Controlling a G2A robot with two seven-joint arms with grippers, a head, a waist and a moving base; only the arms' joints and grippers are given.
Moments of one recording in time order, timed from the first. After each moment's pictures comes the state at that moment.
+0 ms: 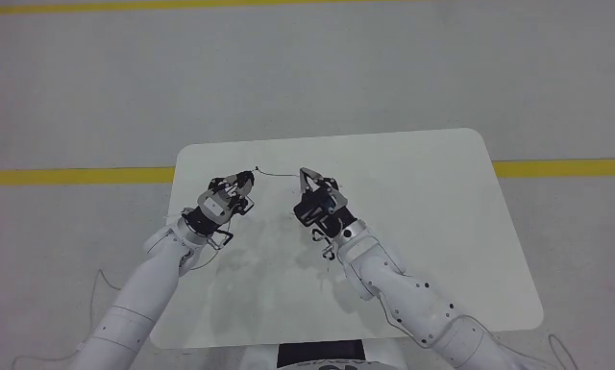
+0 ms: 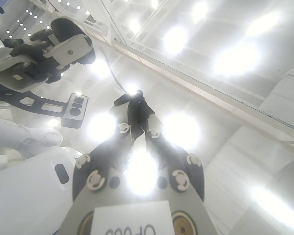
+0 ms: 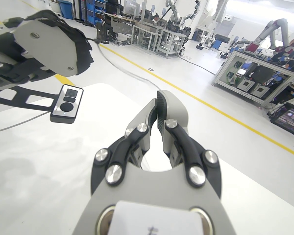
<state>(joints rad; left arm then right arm) 1.39 -1.06 -1.20 -1.36 -1.57 0.34 -1.05 -1.32 -1.24 0.73 -1.66 -1.57 0.25 -0.11</state>
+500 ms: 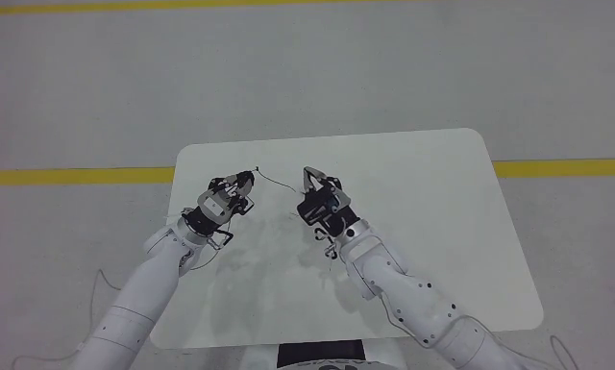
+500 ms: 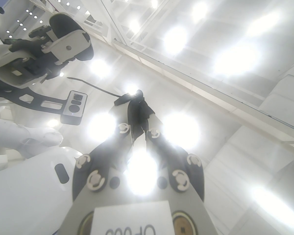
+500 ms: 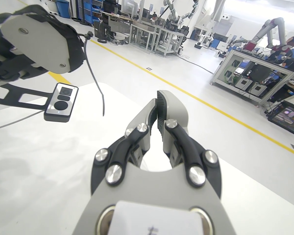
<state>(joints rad) 1.39 -1.06 -1.20 -1.36 -1.57 0.34 -1.05 -1.33 -1.24 0.75 -1.66 -1.57 0.25 -0.12</state>
